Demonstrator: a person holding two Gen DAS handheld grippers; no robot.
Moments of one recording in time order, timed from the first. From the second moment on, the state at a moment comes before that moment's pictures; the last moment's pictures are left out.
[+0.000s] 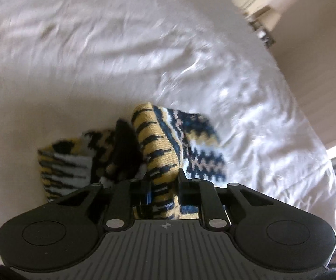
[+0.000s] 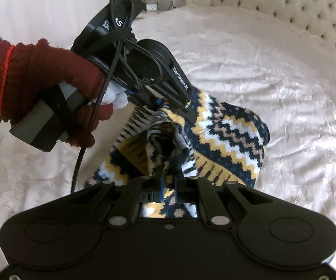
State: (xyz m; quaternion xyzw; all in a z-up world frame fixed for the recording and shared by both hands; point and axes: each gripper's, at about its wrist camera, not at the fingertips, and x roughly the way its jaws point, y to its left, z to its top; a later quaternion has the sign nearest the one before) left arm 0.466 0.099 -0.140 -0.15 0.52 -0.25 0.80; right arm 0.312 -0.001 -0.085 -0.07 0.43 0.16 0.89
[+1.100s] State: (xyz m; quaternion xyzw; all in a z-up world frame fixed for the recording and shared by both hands) left arm 0.476 0.090 -0.183 -0.21 0.57 -0.27 0.75; right arm 0.312 0.017 -0.083 -0.03 0.45 0.19 0.87
